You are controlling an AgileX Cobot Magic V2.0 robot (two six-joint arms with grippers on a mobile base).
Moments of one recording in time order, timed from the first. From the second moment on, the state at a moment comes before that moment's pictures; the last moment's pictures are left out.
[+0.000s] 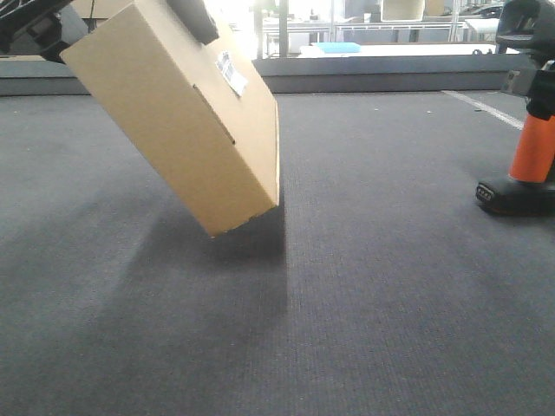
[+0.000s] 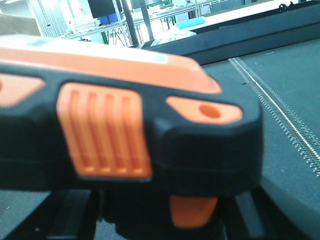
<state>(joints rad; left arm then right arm) -0.49 1.47 -1.20 -0.13 0.63 -0.58 -0.03 1.67 -0.40 0.08 -1.16 0.23</state>
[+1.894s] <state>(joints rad) -0.49 1.47 -1.20 -0.11 0.63 -0.58 -0.03 1.56 -0.26 0.03 -1.20 0.22</state>
